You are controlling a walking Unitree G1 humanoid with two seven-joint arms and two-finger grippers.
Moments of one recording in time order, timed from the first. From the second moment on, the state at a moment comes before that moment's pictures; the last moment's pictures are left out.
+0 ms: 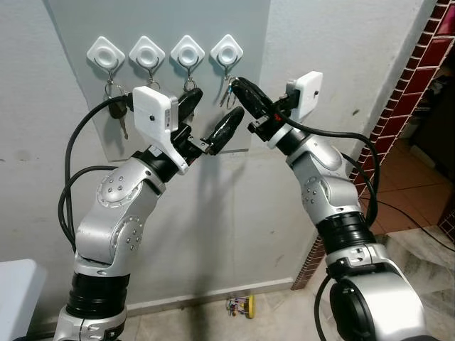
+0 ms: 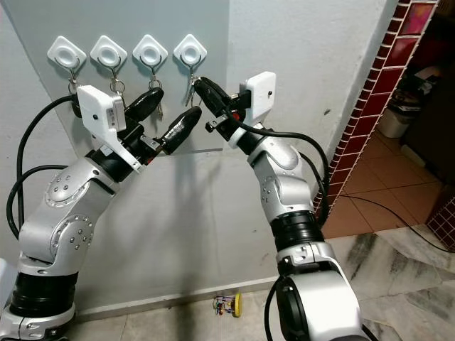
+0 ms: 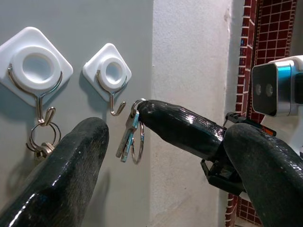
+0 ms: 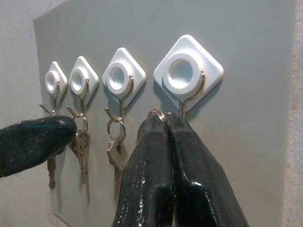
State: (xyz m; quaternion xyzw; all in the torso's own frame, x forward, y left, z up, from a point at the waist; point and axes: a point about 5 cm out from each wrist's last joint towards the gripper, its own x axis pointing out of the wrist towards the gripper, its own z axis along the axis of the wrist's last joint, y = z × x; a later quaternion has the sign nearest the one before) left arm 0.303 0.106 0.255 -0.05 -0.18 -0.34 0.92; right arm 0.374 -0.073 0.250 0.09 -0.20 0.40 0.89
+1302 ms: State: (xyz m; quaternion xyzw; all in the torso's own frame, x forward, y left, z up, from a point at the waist) left arm 0.304 0.106 0.261 -0.05 -0.18 -0.33 0.92; right arm 0.382 -0.065 0.226 0.31 -0.06 0.41 0.86
